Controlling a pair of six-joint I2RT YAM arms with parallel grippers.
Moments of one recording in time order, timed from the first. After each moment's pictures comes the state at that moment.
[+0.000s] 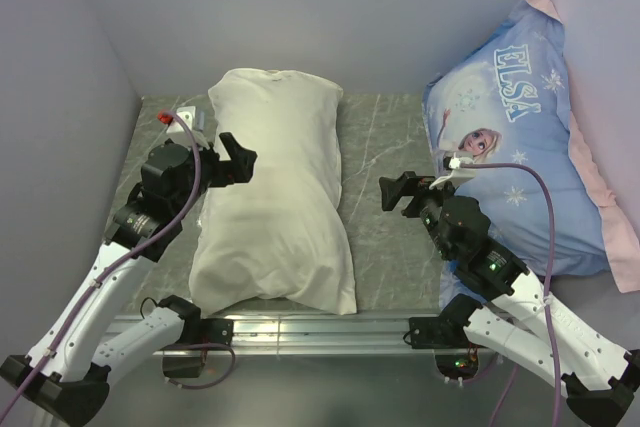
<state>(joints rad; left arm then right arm) -0.44 0.86 1.03 -0.41 -0.13 -0.42 0.74 0.64 0.70 -0.19 0.48 0.41</state>
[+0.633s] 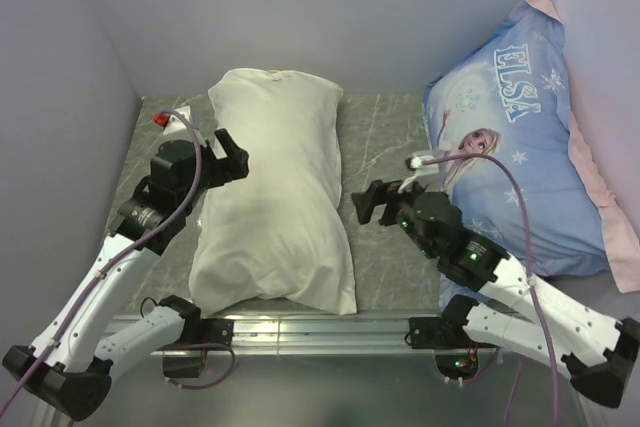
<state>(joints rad) -0.44 0.90 1.06 -0.48 -0.27 -0.50 0.83 0.75 0.73 -0.21 0.39 0.42</state>
